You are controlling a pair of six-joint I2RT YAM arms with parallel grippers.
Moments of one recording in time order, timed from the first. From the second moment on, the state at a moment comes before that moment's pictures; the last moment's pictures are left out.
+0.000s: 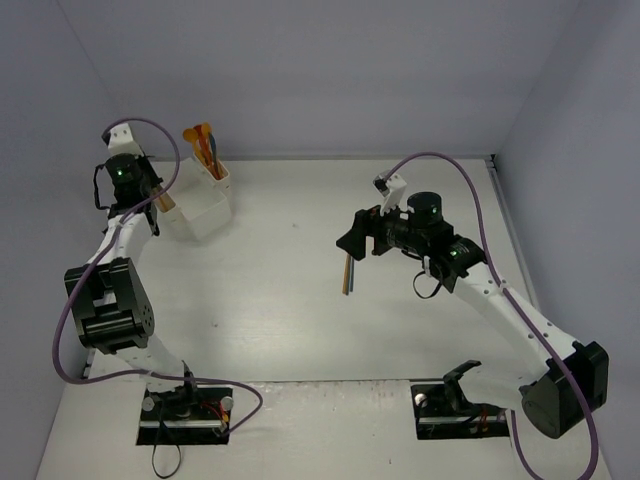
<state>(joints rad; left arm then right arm) 0.23 1.66 1.23 0.26 -0.07 -0.12 0.50 1.18 0.98 -0.21 -0.39 0.23</state>
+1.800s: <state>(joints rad) -0.21 0.84 1.12 -0.75 0.03 -0.31 0.64 1.72 0.97 -0.37 0.21 0.64</state>
